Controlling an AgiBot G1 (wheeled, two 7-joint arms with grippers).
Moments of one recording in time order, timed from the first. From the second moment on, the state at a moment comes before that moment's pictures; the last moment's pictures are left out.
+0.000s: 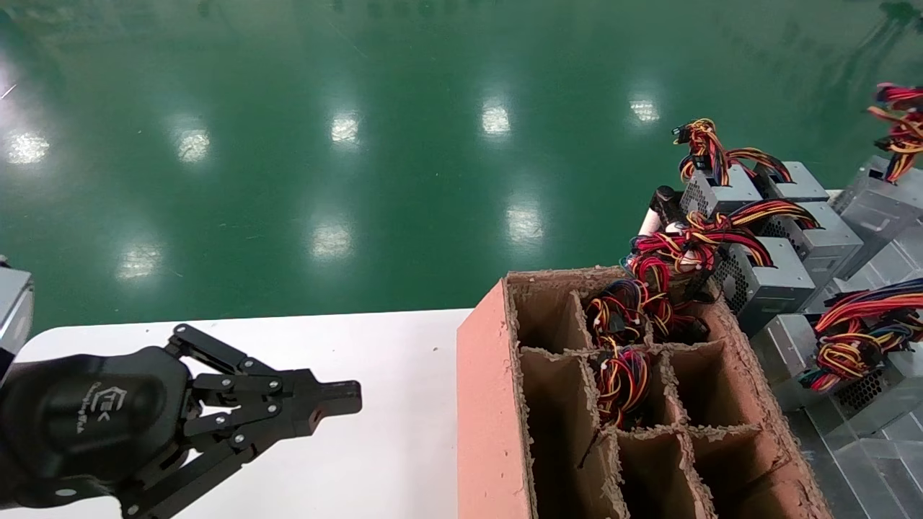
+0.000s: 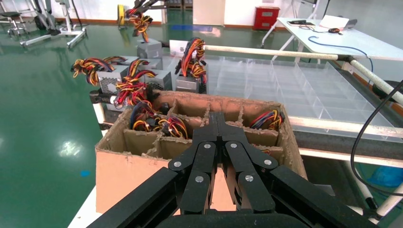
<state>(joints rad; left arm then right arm) -1.09 0.58 0.35 -1.27 0.68 1.47 -0.15 2.30 -0.81 -0.97 0.06 -1.60 -1.08 -0.73</state>
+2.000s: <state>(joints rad) -1.09 0.58 0.35 -1.27 0.68 1.47 -0.15 2.09 -0.89 -0.89 0.01 -1.48 -0.92 -0.83</state>
